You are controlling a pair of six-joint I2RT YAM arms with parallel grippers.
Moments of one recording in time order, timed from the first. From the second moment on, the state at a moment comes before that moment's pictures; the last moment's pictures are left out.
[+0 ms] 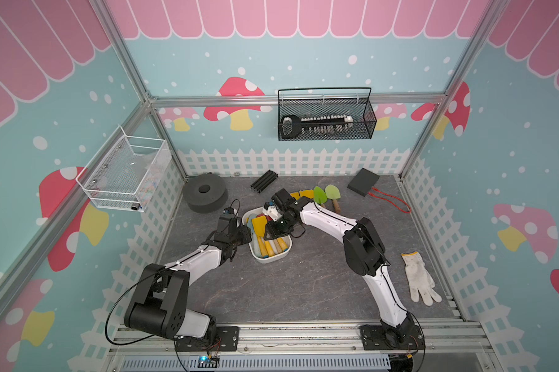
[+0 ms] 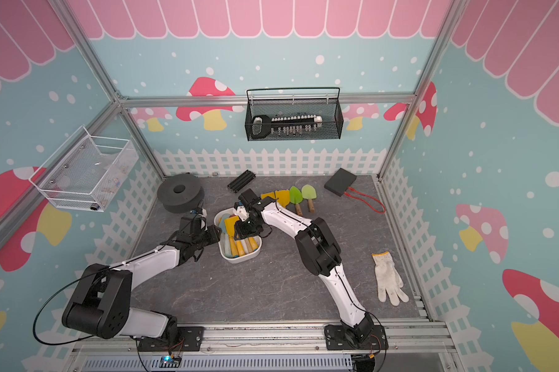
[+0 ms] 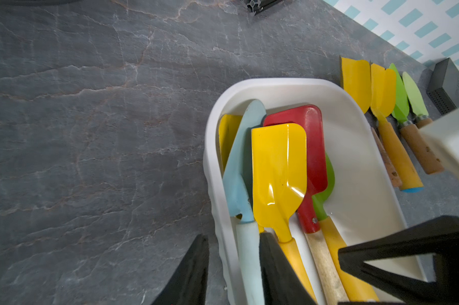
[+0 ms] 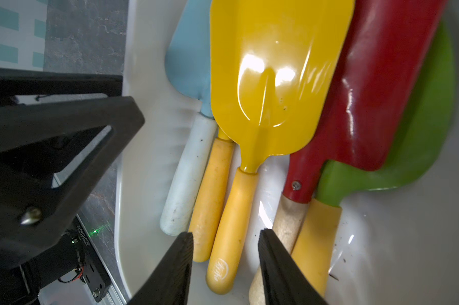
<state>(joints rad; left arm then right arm) -0.21 1.44 0.65 0.05 0.06 -0.47 0.74 2.31 1.96 -0.80 -0.43 0.27</state>
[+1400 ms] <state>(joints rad) -0.21 1.44 0.65 0.05 0.06 -0.47 0.79 2.44 2.06 -0.75 -0.34 0.38</state>
